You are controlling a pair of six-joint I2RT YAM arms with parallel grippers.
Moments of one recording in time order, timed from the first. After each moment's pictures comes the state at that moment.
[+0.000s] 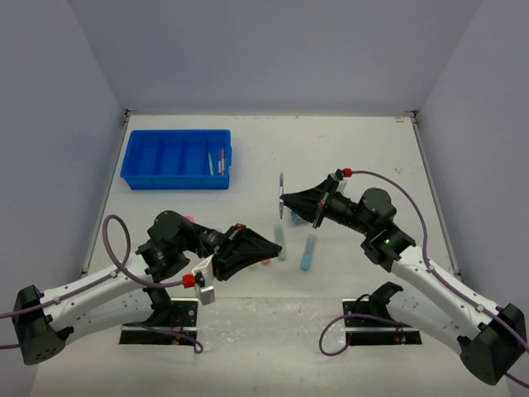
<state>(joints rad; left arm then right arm) -0.96 0.84 0.61 0.55 1.00 0.89 0.63 0.87 0.62 0.27 -0.47 1.89</state>
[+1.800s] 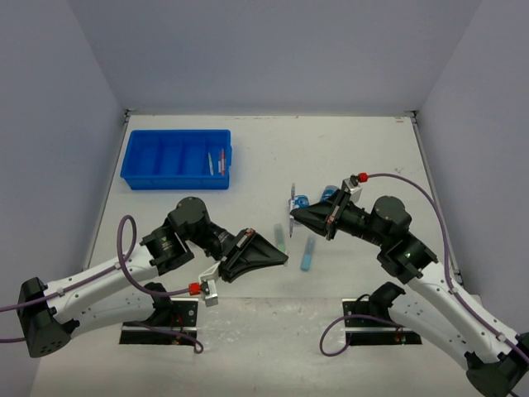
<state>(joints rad) -0.96 0.93 0.73 0.21 1.18 1.40 0.63 0.68 0.66 -0.07 -0.44 1.64</state>
